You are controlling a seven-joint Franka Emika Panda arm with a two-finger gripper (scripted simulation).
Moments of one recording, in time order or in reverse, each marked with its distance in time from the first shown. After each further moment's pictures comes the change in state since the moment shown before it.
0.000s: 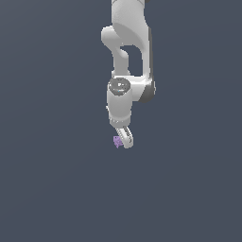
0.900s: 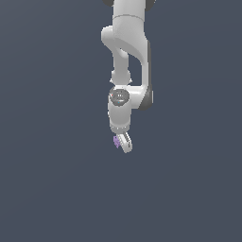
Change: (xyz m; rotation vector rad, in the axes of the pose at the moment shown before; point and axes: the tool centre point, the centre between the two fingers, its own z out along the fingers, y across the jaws) arm 0.000 0.002 0.044 -0.001 0.000 0.018
